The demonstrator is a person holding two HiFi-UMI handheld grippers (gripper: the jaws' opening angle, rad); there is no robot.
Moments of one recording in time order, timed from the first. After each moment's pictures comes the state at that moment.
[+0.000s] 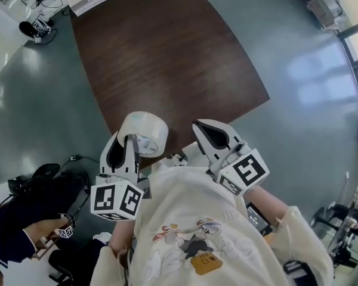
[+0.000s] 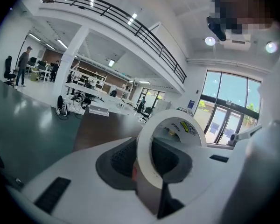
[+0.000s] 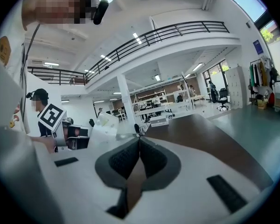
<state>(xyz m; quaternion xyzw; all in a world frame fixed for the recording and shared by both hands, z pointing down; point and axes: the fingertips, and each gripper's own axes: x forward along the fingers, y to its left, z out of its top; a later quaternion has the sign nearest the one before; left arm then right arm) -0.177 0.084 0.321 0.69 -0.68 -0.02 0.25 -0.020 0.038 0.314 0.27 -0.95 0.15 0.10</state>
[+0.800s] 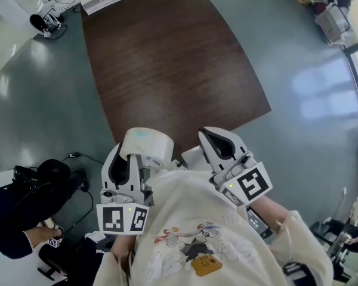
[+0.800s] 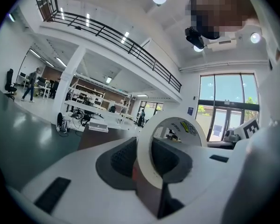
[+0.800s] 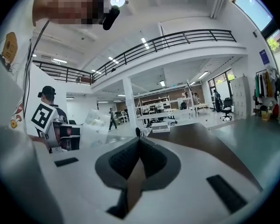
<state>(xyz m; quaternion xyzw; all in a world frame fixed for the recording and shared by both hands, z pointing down) -0.155 0.111 0.280 0.69 -0.71 -0.05 0.16 -0.006 0.042 0.286 0.26 -0.96 0.11 0.08</state>
